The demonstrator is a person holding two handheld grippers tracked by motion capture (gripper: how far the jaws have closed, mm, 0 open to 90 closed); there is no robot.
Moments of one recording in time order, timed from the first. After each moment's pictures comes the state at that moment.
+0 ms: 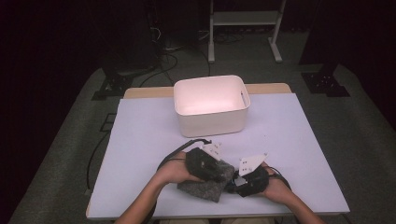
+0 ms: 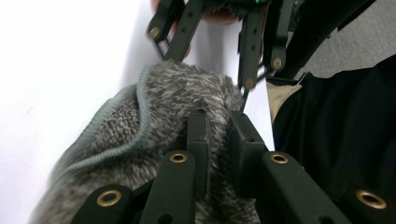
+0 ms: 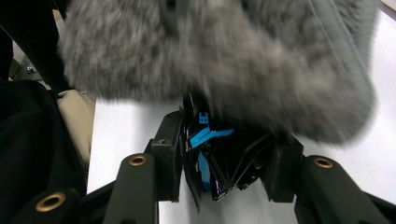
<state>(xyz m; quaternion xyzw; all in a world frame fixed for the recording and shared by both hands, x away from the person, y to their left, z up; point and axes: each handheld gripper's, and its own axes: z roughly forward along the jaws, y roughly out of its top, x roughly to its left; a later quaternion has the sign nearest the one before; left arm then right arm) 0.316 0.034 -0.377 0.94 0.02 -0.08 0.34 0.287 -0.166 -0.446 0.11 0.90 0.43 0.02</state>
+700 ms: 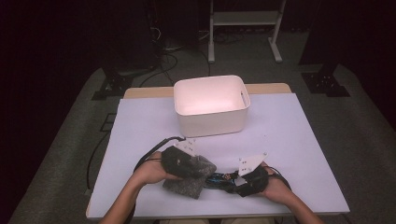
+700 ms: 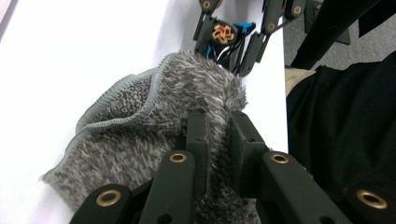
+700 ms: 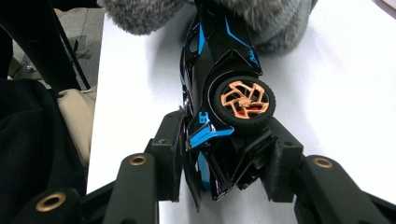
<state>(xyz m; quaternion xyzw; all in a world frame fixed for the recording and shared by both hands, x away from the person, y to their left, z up) 0.317 0.106 -0.372 0.94 0.08 -0.05 0.34 0.287 -0.165 -0.445 0.11 0.90 0.42 0.02</state>
